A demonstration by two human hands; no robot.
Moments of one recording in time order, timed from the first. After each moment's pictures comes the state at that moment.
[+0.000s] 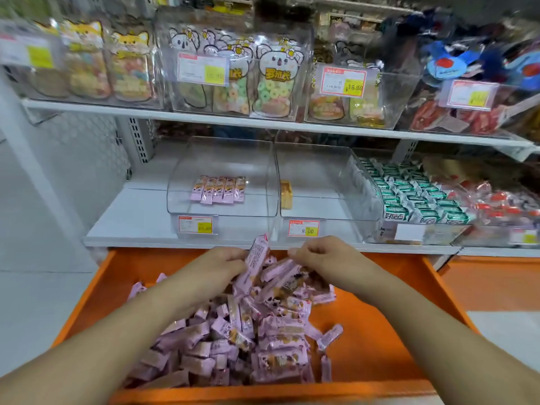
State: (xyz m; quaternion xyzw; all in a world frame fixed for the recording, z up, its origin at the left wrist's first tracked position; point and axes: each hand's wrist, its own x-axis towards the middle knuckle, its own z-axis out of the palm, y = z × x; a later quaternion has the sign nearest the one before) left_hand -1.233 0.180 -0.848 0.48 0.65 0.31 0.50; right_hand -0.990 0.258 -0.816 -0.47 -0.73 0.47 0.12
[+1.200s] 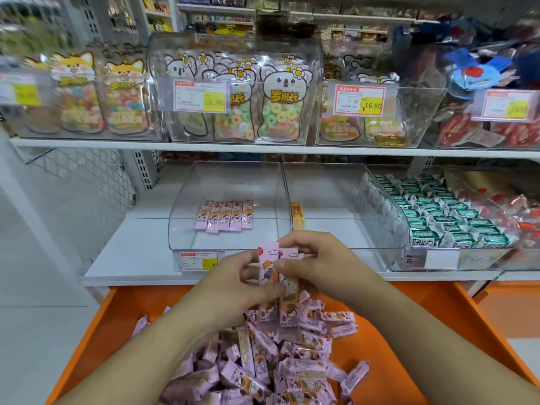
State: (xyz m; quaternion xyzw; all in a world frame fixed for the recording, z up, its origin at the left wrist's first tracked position) left_hand -1.231 0.214 -0.816 0.49 0.60 0.39 0.50; right_hand -1.046 0.296 -0.801 -0.42 -0.72 0.49 0.25
